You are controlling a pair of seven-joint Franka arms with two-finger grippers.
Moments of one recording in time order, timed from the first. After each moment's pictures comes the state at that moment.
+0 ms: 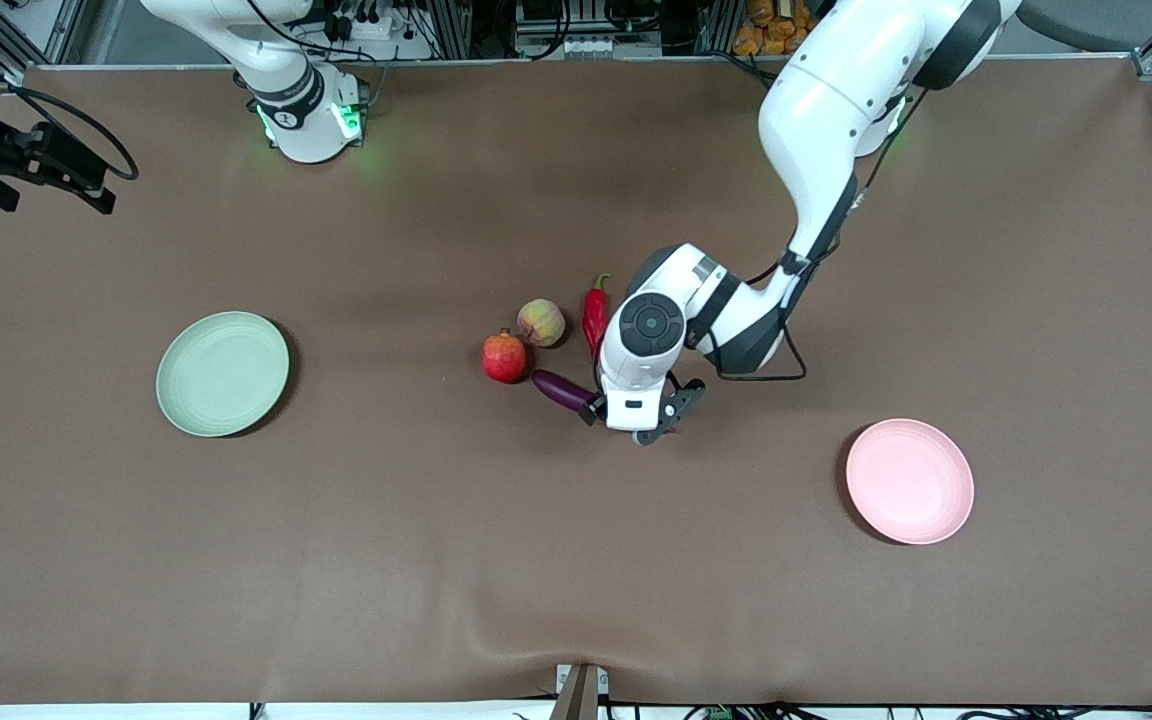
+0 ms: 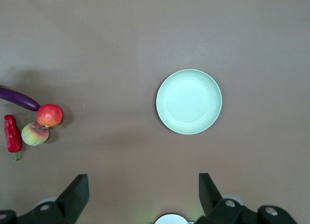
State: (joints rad) left arm -0.56 0.84 -0.17 -1.38 0.02 2.22 -1.48; right arm -0.01 -0.04 0.09 -1.43 0.01 1.36 0.12
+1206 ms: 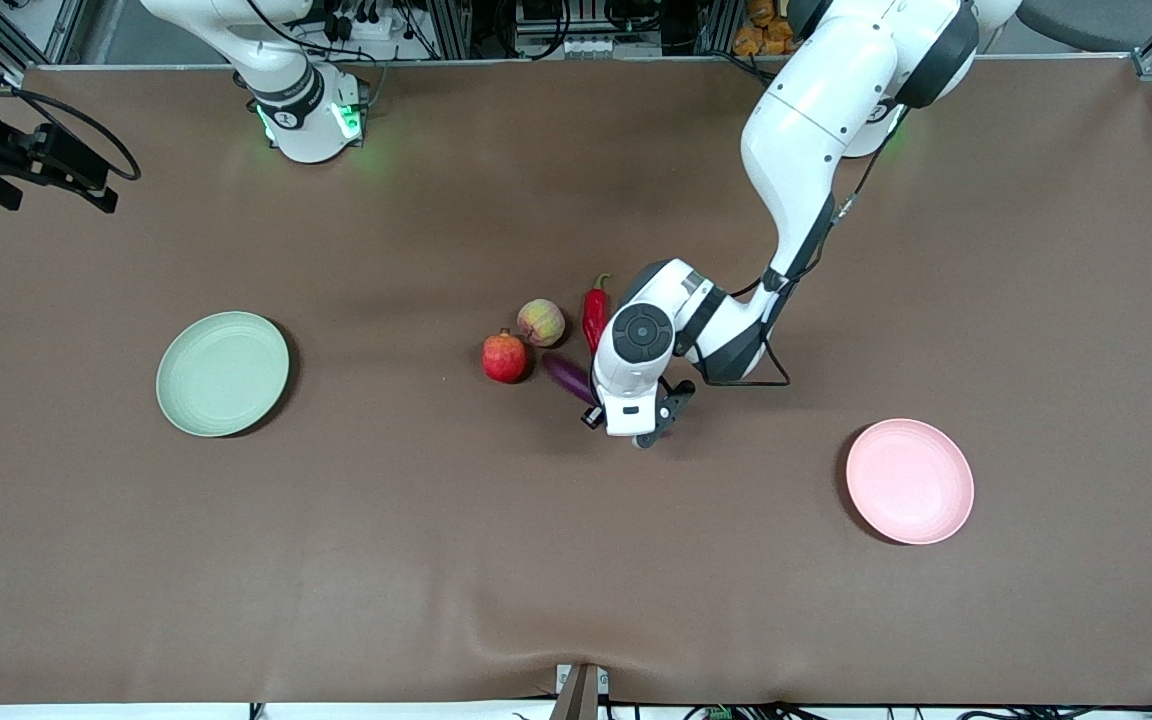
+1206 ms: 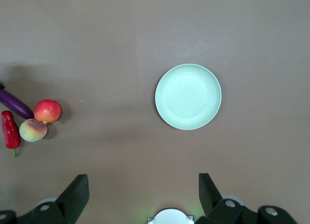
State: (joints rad) left arm -0.59 0.90 -0.14 -1.36 0.02 2.29 -1.55; right arm -0.01 -0.03 0.08 -1.43 0.01 1.33 0.12
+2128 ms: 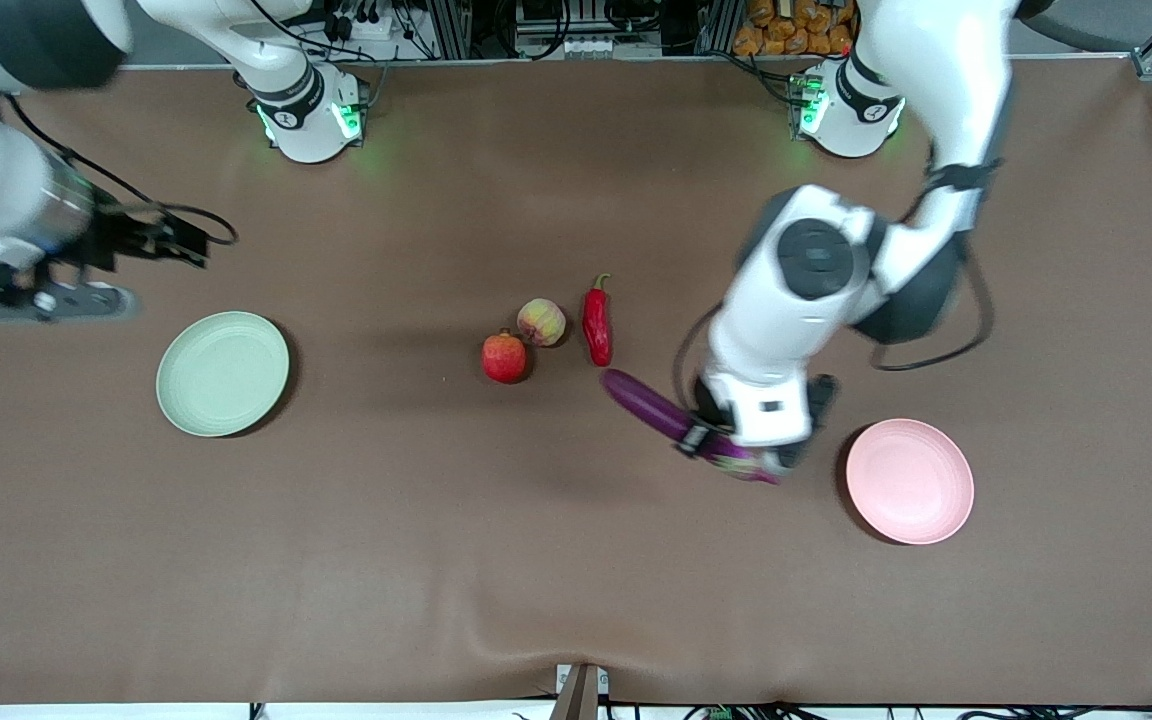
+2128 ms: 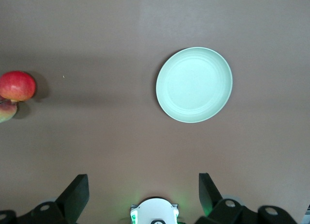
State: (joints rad) left arm -0.39 0.55 -0.12 -1.32 0.04 2.08 -1.41; right arm 0.11 0.17 0.10 -1.43 -0.08 1.34 0.11
